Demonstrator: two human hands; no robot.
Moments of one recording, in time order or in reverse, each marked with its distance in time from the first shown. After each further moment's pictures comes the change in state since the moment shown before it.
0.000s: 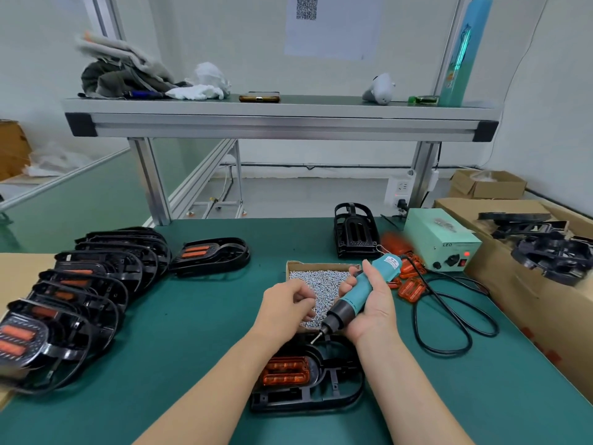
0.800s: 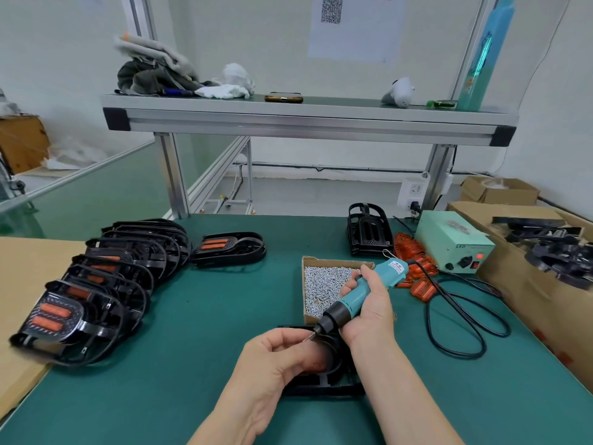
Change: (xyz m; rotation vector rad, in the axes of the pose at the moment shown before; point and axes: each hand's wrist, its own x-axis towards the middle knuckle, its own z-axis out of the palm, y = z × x) left_hand -0.107 -0.018 -0.023 -0.979 0.015 -0.333; right_hand -0.024 0.034 0.012 0.022 0.064 -0.110
